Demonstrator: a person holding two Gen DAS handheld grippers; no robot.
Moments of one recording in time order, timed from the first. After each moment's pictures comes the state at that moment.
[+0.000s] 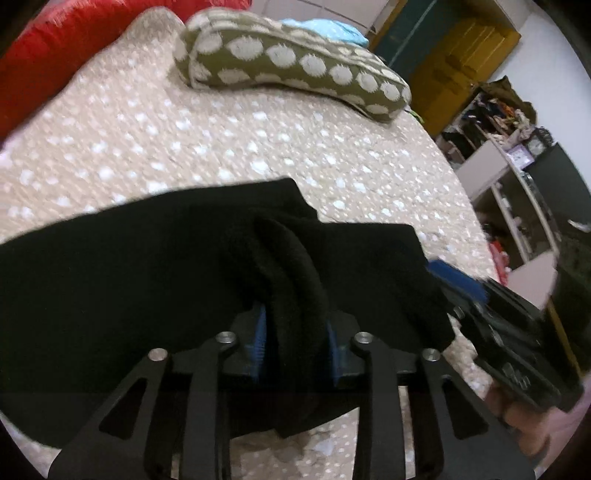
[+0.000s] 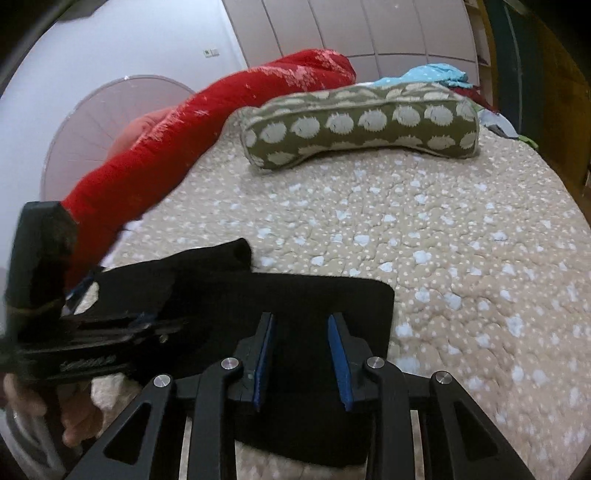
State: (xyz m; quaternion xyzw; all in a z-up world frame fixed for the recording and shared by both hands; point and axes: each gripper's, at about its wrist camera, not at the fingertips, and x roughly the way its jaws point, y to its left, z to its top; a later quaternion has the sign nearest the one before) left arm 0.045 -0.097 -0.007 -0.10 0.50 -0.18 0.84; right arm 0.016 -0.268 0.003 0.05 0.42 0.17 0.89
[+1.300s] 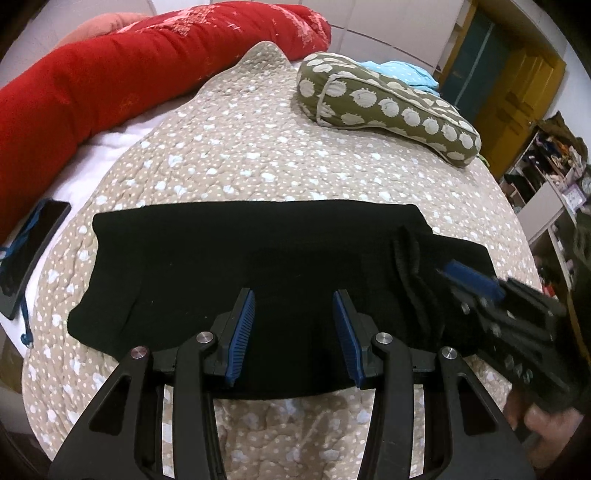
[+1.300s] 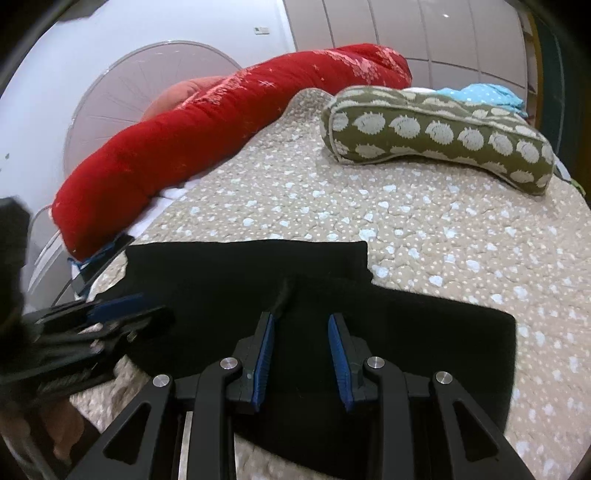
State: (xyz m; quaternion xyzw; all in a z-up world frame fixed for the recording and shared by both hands) left arm -0.002 -0.008 0.002 -0.10 0.46 -0.04 0.88; right arm 0.027 -0.171 0.001 -0.01 0.43 0.23 0.88
